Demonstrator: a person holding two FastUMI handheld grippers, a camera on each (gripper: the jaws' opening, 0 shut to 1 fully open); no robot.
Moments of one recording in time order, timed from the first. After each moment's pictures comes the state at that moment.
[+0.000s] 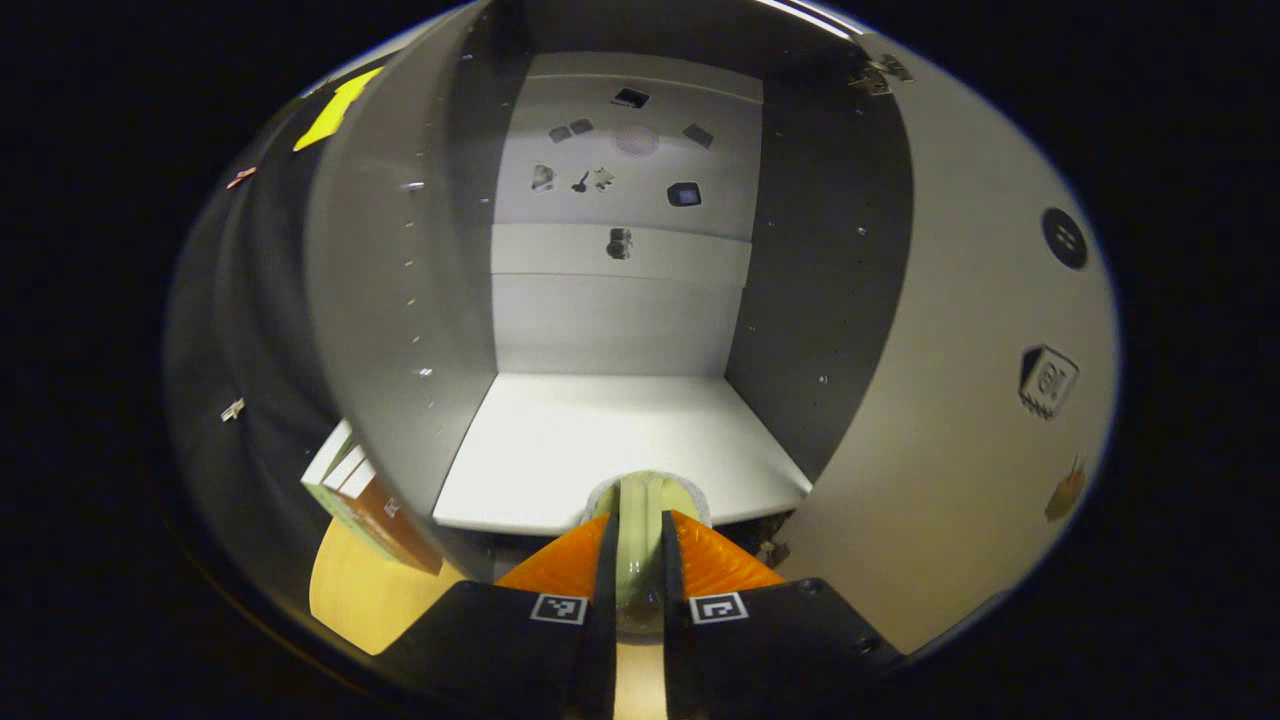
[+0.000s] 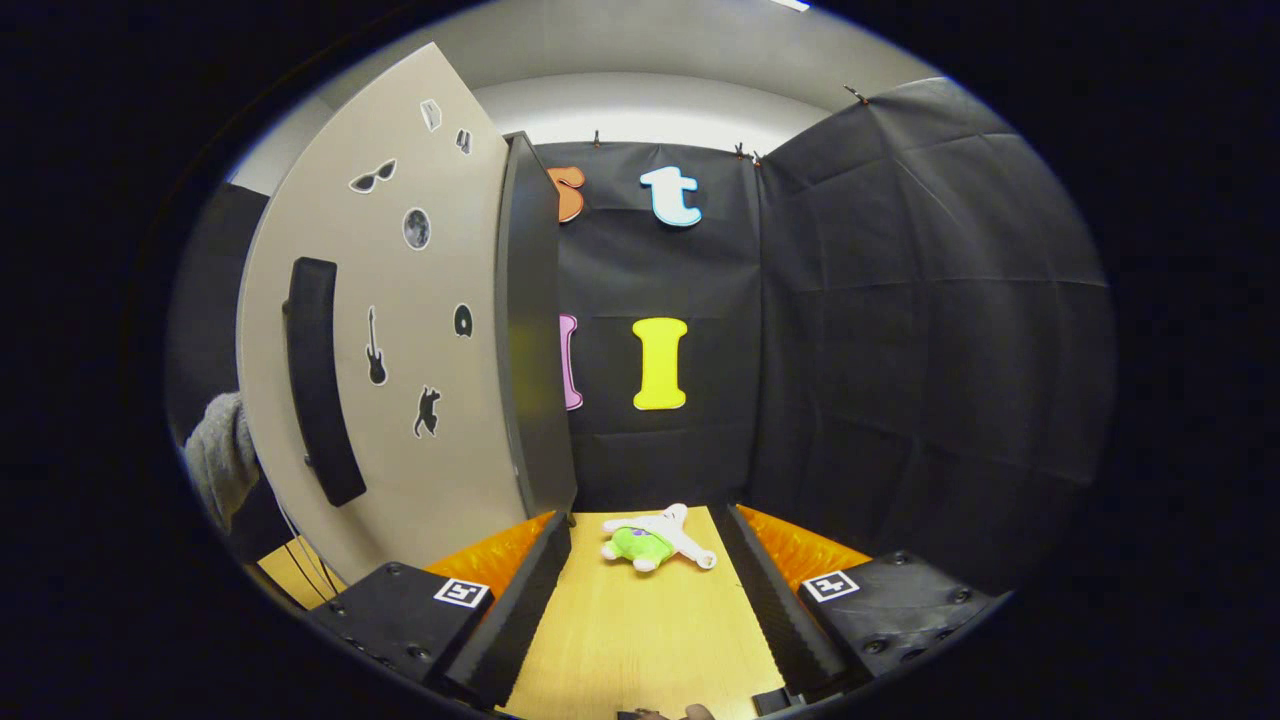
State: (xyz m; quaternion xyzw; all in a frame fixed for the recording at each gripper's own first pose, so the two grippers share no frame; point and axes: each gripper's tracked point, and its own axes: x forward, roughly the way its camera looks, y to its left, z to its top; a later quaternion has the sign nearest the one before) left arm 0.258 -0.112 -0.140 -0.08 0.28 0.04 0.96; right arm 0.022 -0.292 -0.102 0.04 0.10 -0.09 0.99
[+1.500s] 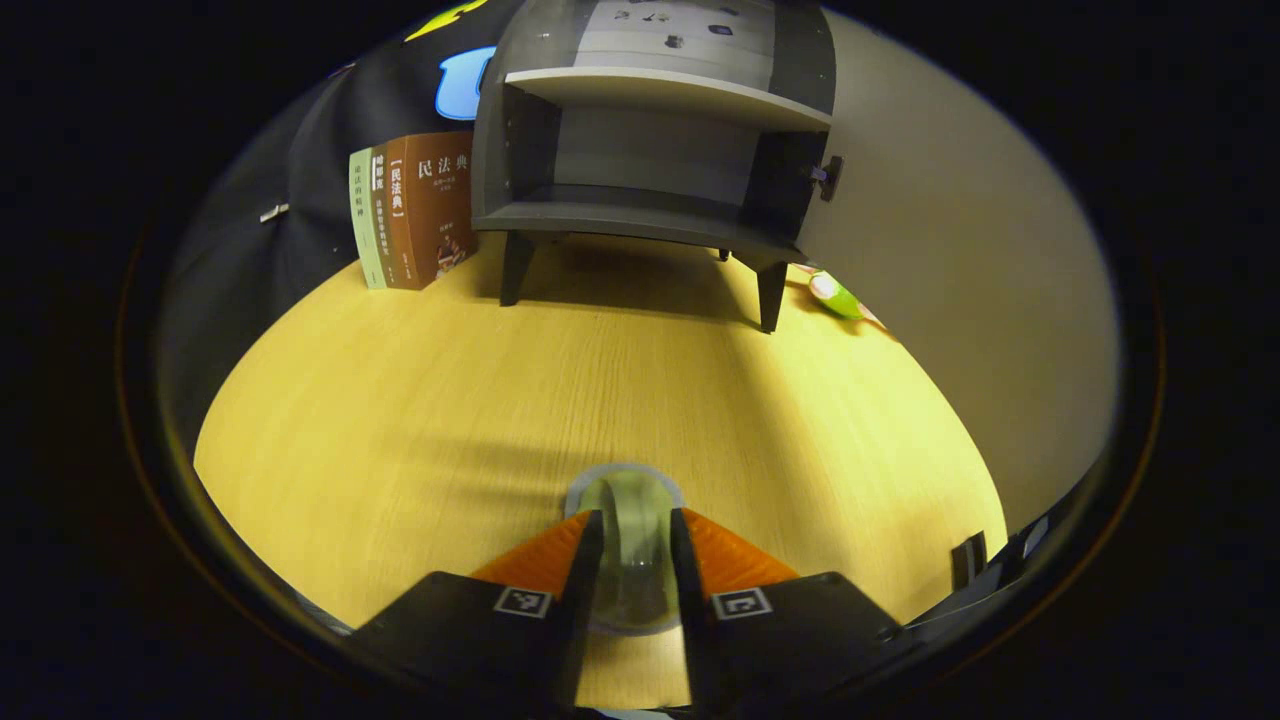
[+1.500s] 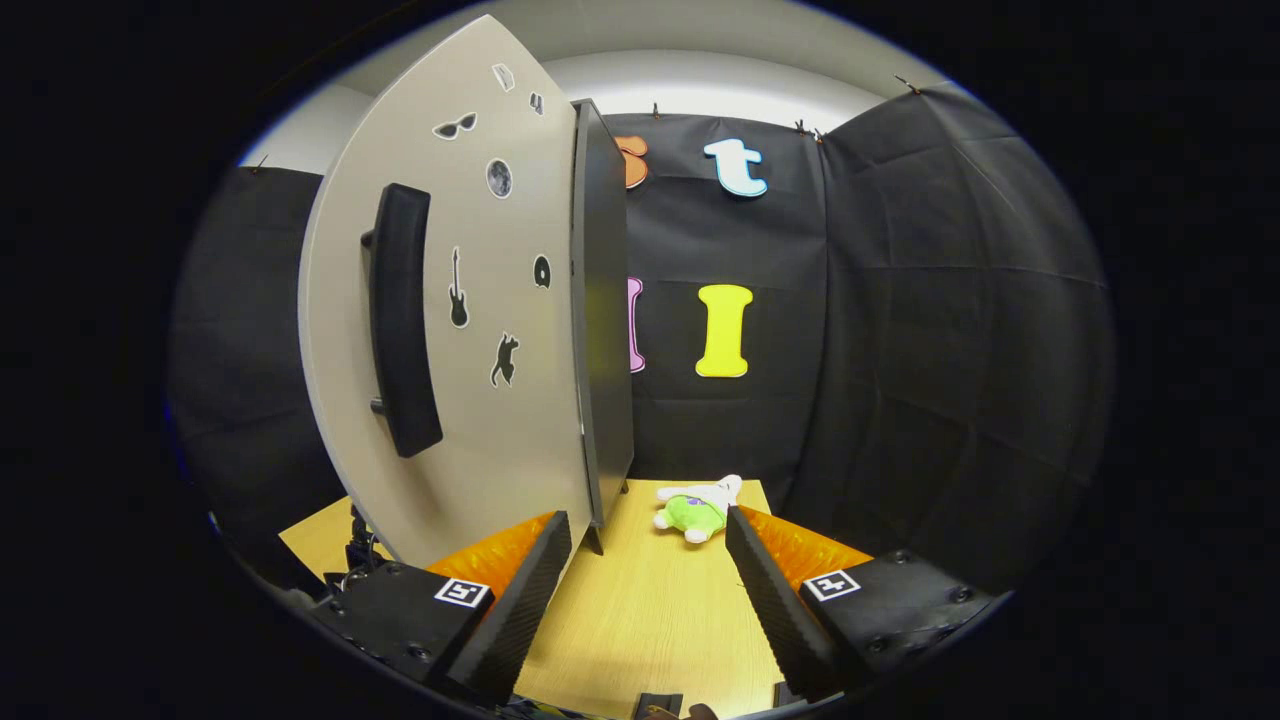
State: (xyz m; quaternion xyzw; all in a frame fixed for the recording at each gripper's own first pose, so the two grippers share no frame) left arm 0.059 -0.192 -0.457 -0.12 0.40 0.09 0.91; right arm 0.014 -0.241 -0.127 0.03 0.14 -0.02 0.99
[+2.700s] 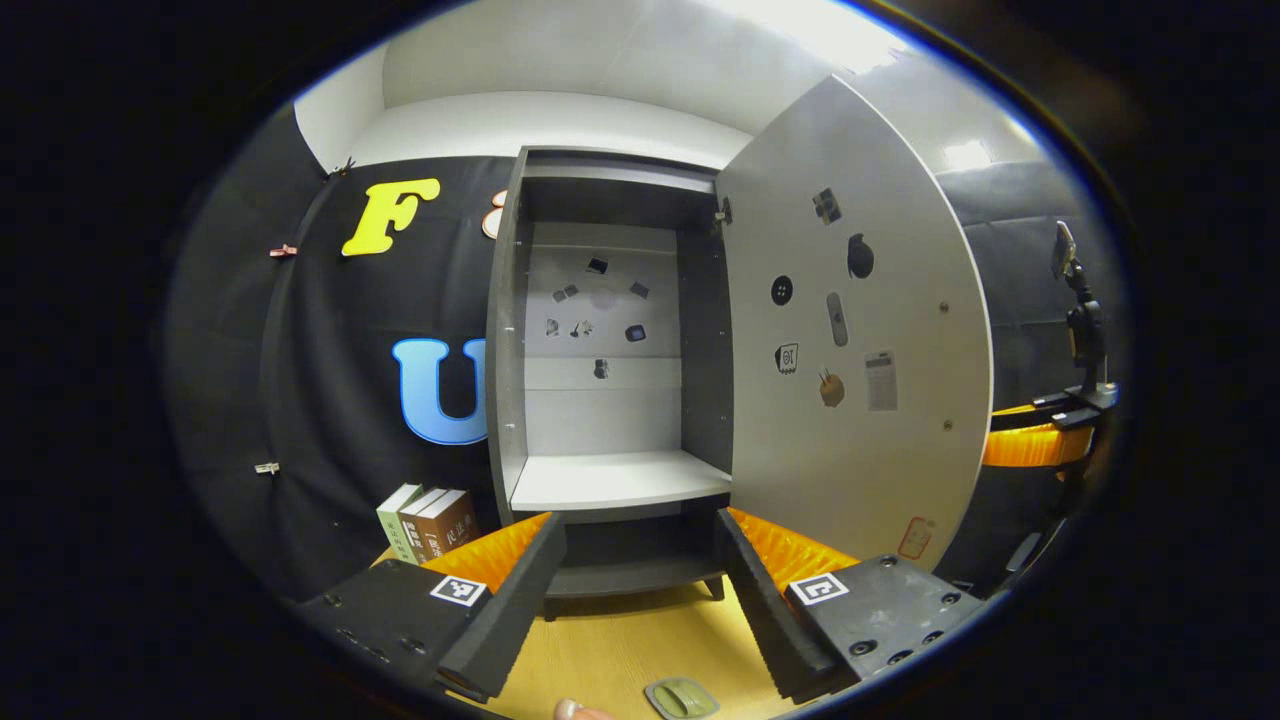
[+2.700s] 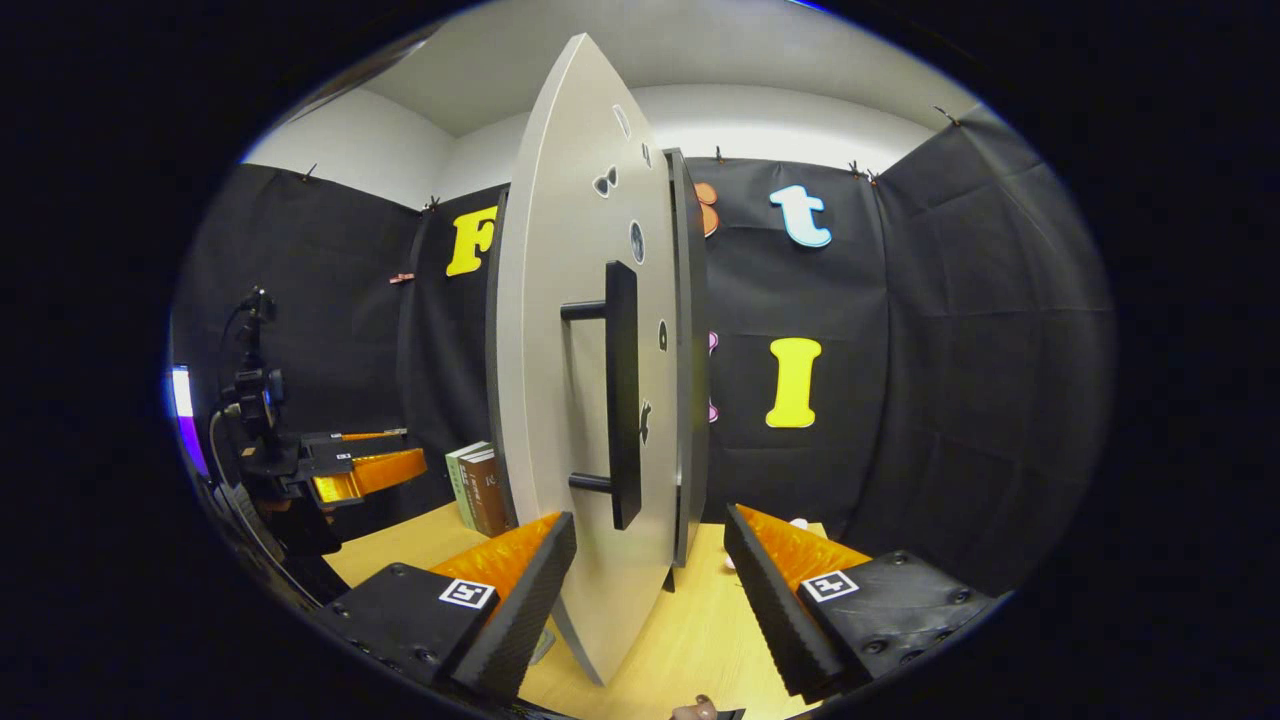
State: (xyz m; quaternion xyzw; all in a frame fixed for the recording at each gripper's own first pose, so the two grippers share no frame) left arm 0.073 -0.126 -0.077 -0.02 0.04 0.00 1.00; right arm 0.007 -0.138 -0.077 0.03 0.08 0.05 1.00
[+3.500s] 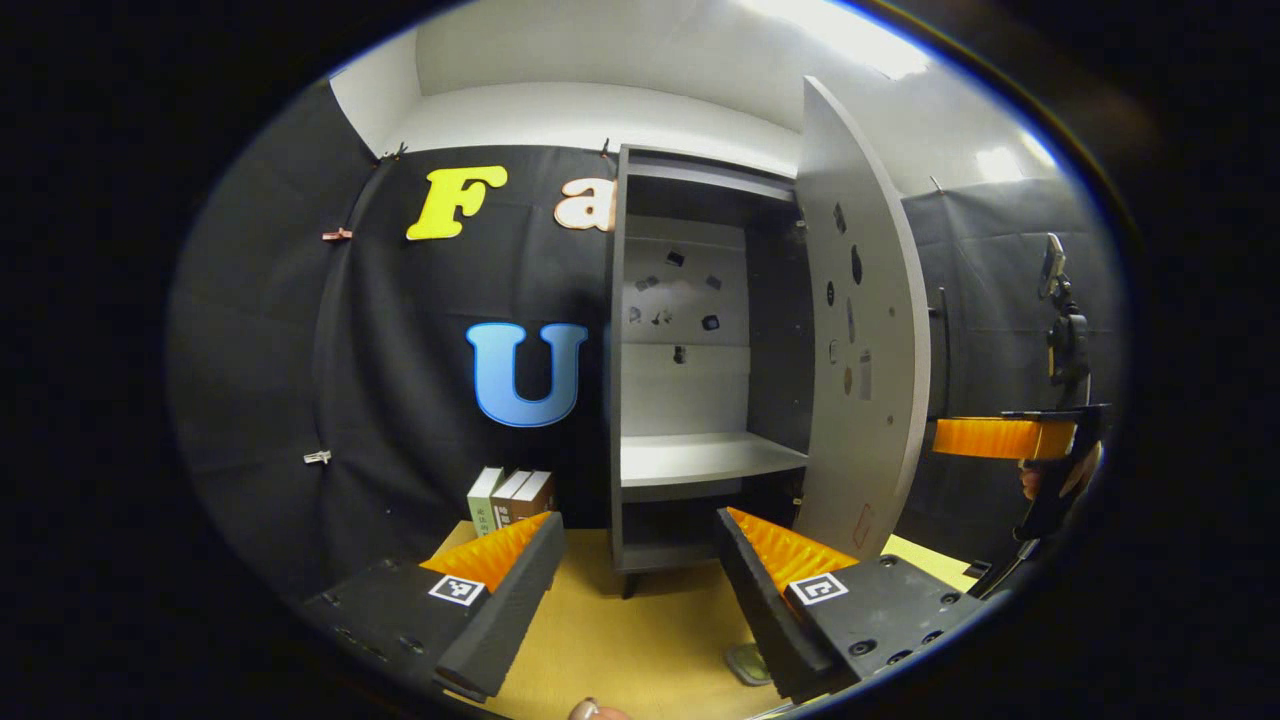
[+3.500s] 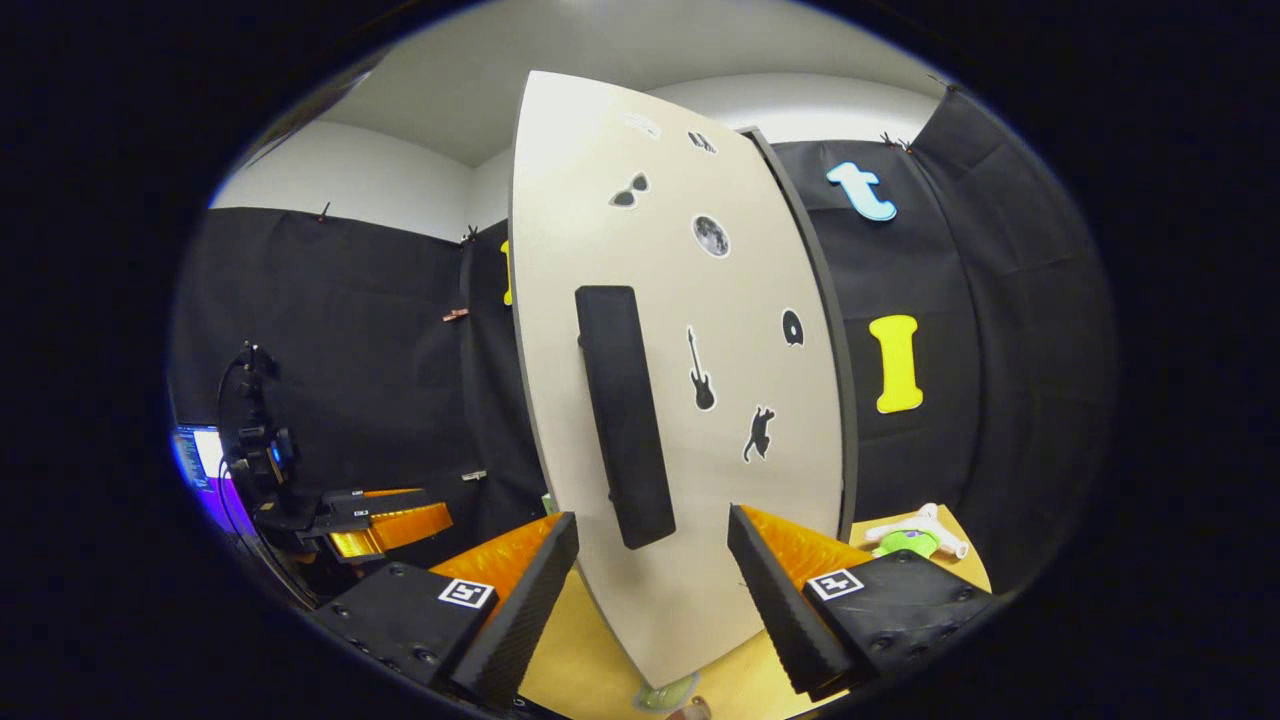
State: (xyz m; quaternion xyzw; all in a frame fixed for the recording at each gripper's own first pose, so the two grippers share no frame) left arm -0.013 0.008 -0.091 -0.03 0.06 0.04 1.00; right arm 0.053 0.013 -0.077 0.11 0.06 0.14 0.98
